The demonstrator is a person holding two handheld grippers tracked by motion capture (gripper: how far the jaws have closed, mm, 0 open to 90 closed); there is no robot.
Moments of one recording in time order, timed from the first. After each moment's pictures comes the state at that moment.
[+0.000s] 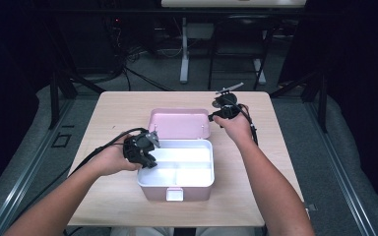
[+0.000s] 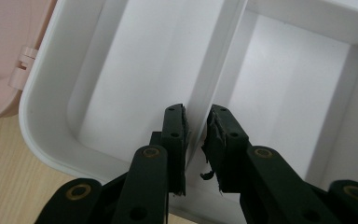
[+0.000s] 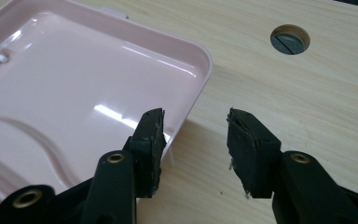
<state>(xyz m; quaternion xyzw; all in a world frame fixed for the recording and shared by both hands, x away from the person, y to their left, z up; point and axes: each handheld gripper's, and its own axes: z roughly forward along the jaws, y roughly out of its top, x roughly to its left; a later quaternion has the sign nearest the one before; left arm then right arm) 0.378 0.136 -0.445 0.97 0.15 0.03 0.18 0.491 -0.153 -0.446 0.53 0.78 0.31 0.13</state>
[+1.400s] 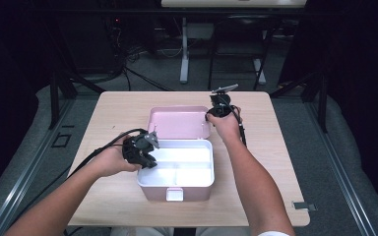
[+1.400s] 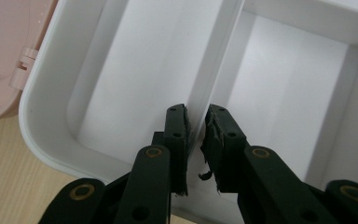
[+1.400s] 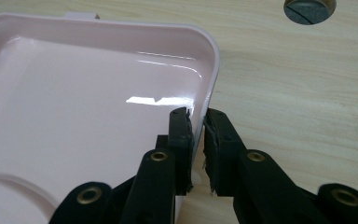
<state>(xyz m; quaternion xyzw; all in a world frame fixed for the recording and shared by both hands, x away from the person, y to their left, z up) 0.375 0.138 -0.446 0.97 0.15 0.04 0.18 0.513 -0.137 -0.466 0.61 0.73 0.31 0.08</state>
